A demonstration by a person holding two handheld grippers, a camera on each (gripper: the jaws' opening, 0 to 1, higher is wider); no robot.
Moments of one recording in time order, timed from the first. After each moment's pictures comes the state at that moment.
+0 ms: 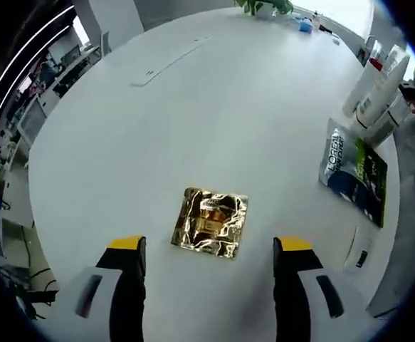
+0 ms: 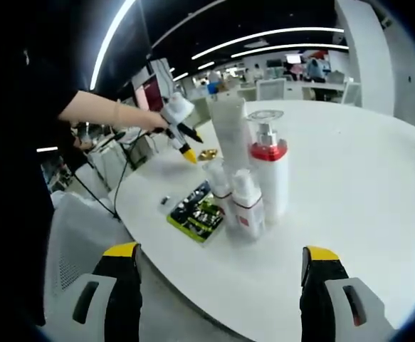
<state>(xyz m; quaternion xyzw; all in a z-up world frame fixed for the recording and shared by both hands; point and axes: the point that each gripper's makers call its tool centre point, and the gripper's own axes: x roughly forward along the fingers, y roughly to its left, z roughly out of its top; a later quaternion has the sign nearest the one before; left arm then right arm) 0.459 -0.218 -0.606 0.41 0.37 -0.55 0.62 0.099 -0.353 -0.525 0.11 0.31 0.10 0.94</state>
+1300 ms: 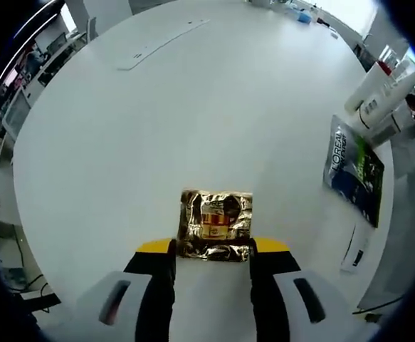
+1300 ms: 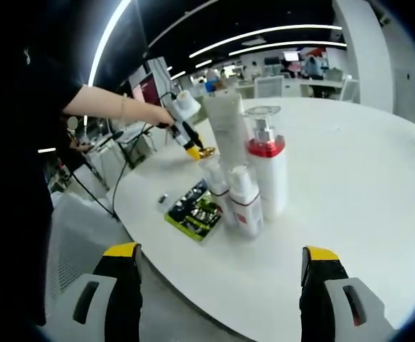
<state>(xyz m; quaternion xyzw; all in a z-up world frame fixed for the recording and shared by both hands) 0.457 -0.222 -0.617 0.42 0.42 -0.56 0.58 0.100 -0.353 -0.528 0.11 0.32 0.10 0.93</state>
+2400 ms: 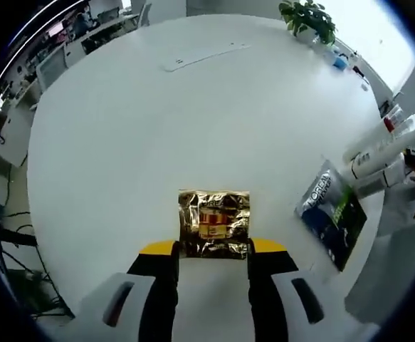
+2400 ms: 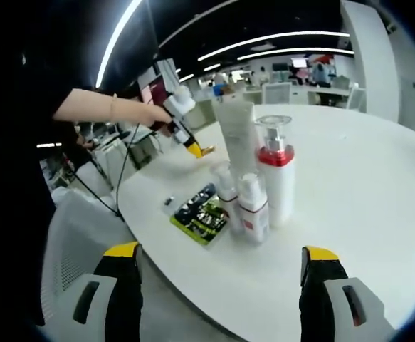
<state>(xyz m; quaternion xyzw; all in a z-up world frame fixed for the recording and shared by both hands) 0.401 -0.201 -0.564 0.29 0.47 -0.48 0.68 0.102 -0.350 -0.525 0.10 0.30 0.12 0.94</state>
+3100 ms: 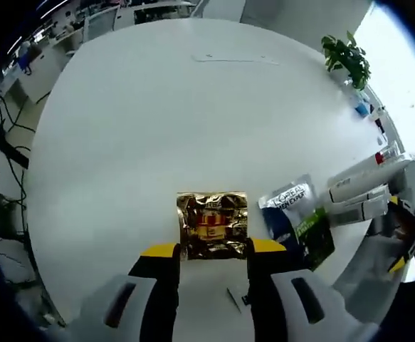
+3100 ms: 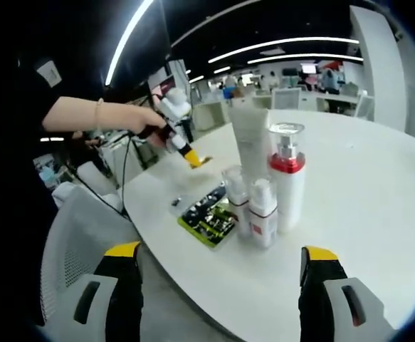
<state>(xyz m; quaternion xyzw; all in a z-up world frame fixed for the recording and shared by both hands) 0.367 -0.188 -0.574 0.16 0.54 -0.39 0.73 0.103 -0.343 -0.520 0.08 0.29 0.14 0.94</state>
